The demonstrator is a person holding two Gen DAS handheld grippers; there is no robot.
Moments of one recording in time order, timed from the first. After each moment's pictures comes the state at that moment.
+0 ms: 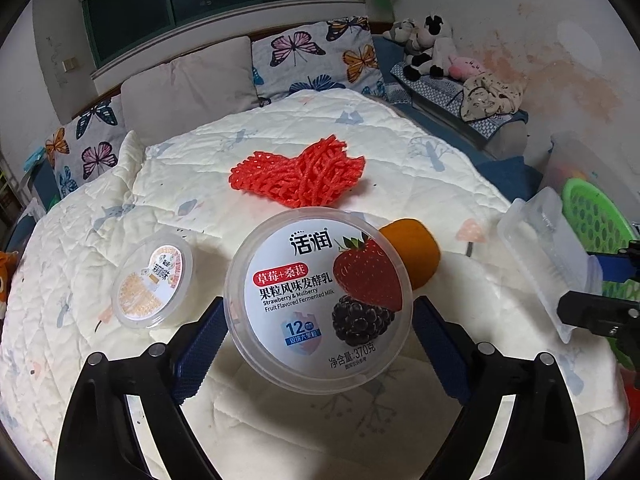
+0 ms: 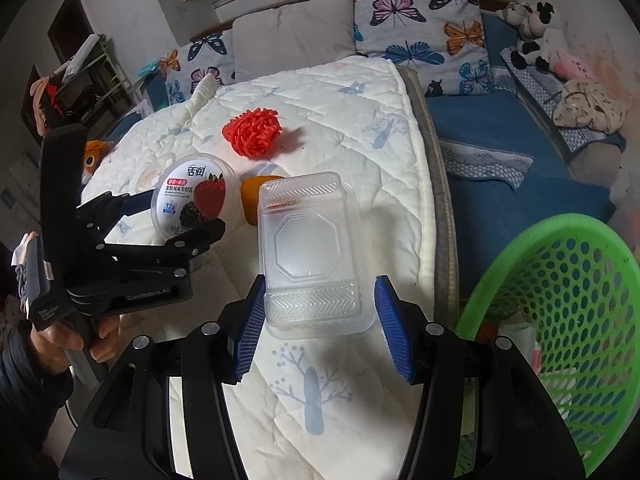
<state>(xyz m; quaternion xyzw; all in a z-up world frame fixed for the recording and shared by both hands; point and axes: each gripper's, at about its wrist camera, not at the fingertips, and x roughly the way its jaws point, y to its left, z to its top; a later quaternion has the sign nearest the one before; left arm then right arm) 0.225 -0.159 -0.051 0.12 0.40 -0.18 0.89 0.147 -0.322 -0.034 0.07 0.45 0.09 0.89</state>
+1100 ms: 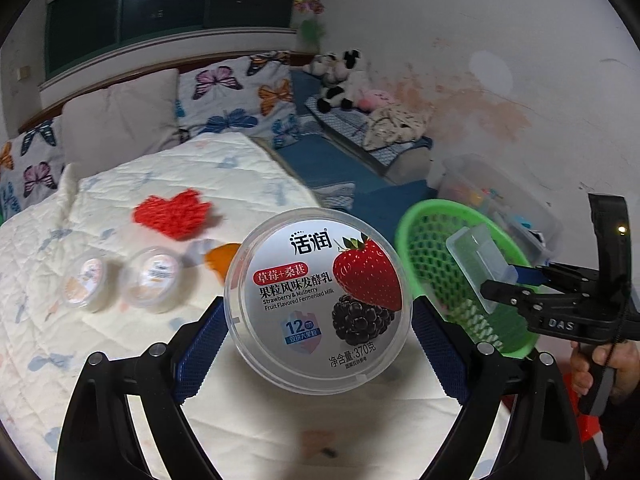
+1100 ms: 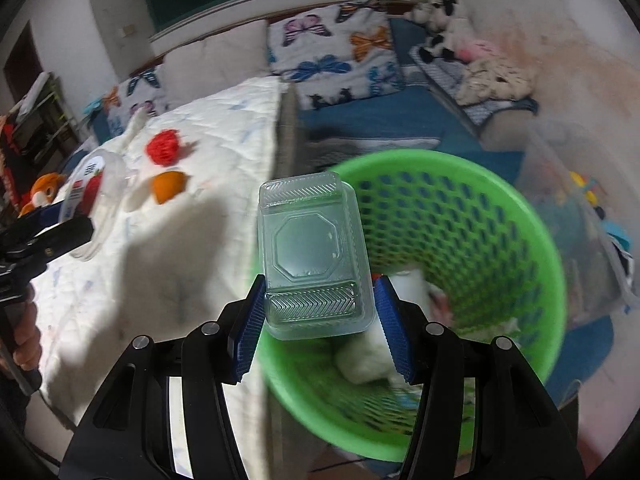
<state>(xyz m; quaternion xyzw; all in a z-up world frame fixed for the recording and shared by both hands) 0.128 -0.213 0.008 0.07 0.37 -0.32 0.87 0.041 -0.435 -0.027 0.10 0.42 -0.04 0.90</state>
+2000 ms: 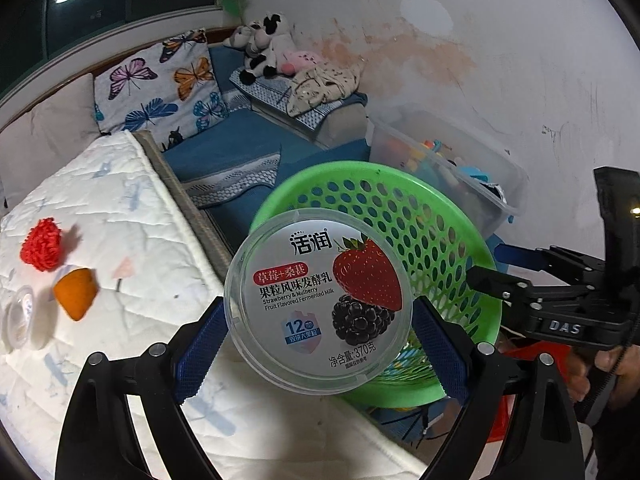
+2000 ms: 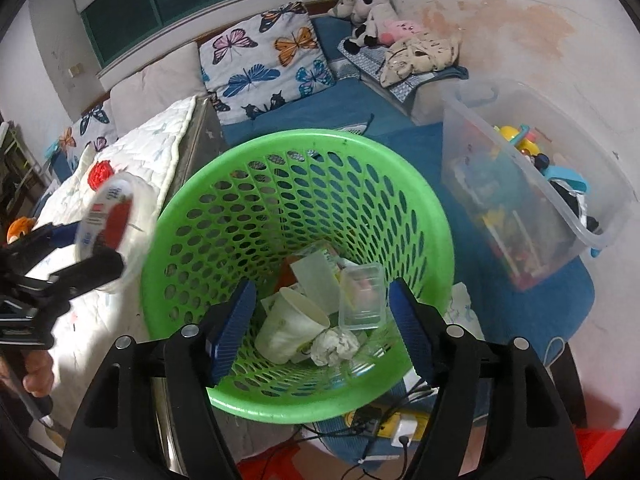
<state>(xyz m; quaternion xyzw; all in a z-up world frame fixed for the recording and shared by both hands) 0.103 -0.347 -0.022 0.13 0.40 -0.39 0.82 -0.018 -0.515 -0.037 0.15 0.41 -0.11 0.89</state>
